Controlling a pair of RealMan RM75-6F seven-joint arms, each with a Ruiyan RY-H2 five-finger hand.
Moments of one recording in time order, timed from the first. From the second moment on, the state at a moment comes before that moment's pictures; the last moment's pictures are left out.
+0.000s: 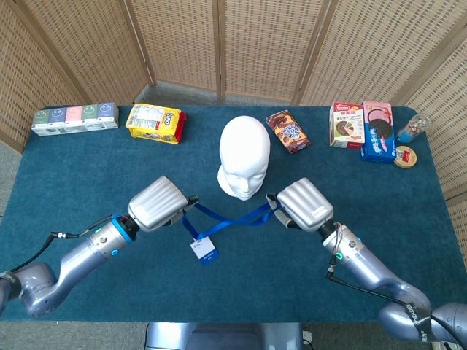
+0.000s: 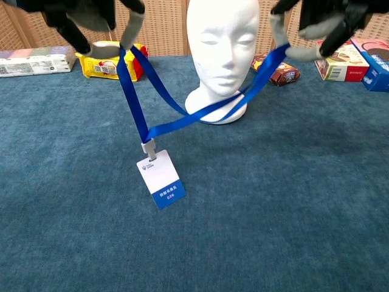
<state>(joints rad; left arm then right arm) -0.87 -1.10 -0.14 -1.85 1.47 0.97 0.34 0.76 -1.08 0.21 -1.90 -1.31 0.95 -0.28</state>
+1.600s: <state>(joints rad) -0.96 -0.95 -0.36 -1.84 1.23 0.96 0.25 1.02 -0.95 0.42 -1.84 -1.04 0.84 -0.26</state>
